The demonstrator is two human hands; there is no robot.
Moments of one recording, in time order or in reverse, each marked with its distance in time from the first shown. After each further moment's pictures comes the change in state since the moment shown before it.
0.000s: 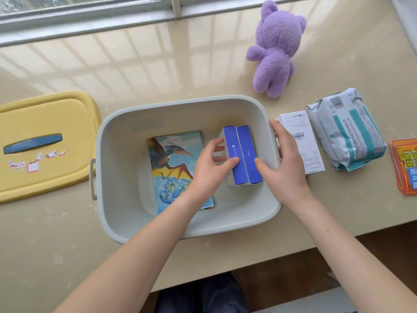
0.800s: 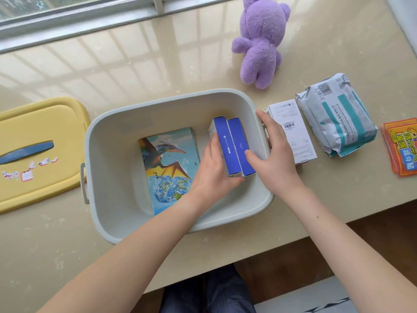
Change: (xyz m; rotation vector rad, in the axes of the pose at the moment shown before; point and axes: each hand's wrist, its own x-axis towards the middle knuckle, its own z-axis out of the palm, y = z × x) left_hand -0.012 -0.009 0.018 0.541 -0.069 0.344; right_hand 0.000 0.000 0.000 0.033 0.022 -0.021
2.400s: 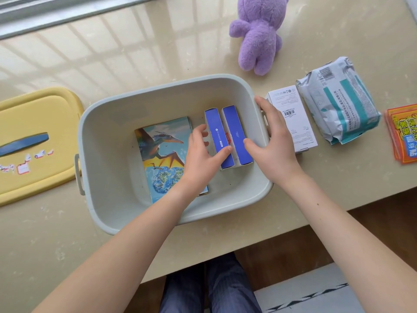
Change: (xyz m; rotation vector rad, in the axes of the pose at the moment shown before) left_hand 0.003 -0.009 -0.010 -0.296 0.115 -0.254; right_hand 0.000 0.000 -0.001 0.017 -0.013 0.012
